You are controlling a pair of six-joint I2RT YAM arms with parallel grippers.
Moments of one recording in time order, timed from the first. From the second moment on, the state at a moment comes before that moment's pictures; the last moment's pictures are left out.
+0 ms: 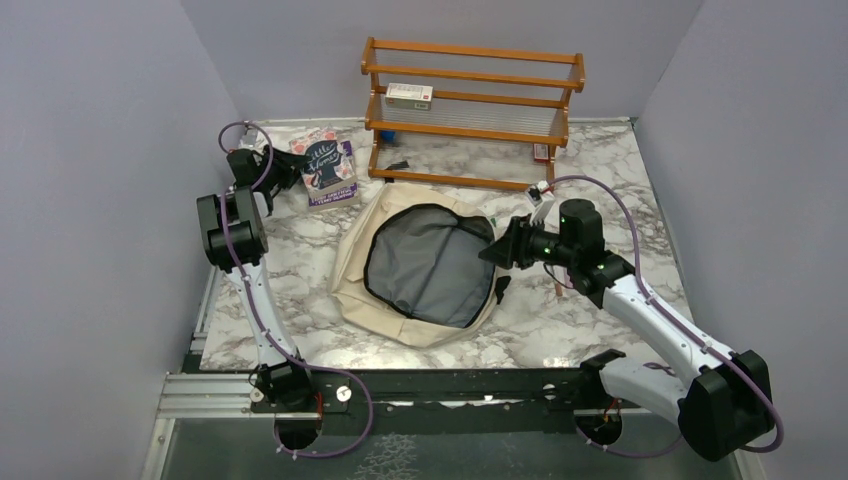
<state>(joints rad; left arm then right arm) 0.31 2.37 1.46 0.58 0.60 -0.94 0.39 1.05 0.66 -0.06 -0.55 0.44</state>
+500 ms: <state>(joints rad) 0.36 2.31 1.46 0.59 0.66 -0.97 0.39 1.05 0.66 -0.09 -0.54 0.43</state>
